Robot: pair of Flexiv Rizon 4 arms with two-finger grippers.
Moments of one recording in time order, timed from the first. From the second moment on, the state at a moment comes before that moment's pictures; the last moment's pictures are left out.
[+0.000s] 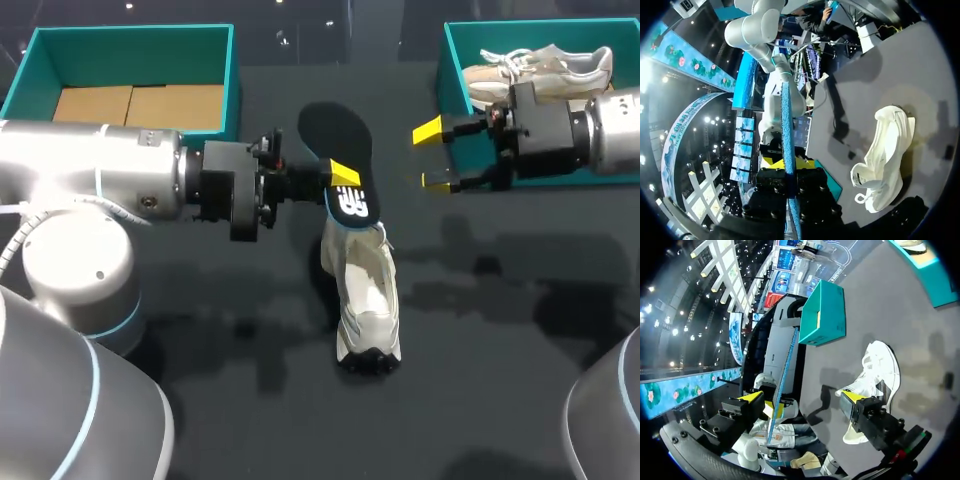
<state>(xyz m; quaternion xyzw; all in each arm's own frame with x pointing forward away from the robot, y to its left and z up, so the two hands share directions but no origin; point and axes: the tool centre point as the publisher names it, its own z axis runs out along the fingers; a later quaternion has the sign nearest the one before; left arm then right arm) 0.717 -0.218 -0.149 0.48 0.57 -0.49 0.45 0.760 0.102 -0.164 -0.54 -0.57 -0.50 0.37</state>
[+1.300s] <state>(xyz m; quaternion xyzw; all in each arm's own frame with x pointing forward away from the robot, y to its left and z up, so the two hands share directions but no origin) 0.755 -0.250 -0.189 0.53 0.51 -0.48 0.48 0.779 0.153 -0.185 -0.53 -0.53 -0.50 0.44</state>
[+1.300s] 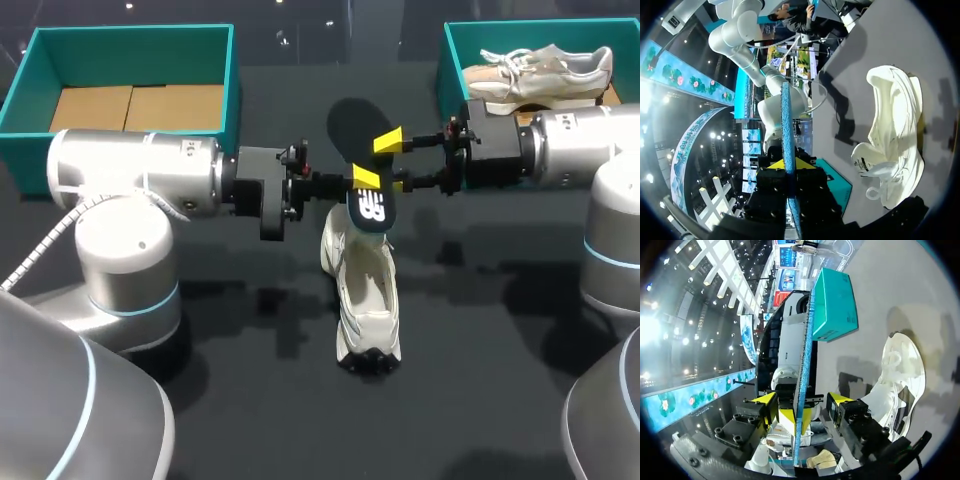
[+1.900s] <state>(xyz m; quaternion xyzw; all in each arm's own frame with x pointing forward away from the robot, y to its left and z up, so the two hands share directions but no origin) 0.764 -0.262 -0.198 0.53 0.51 -0.47 0.48 0.786 0.159 -0.190 -0.53 -0.51 -0.50 0.45</state>
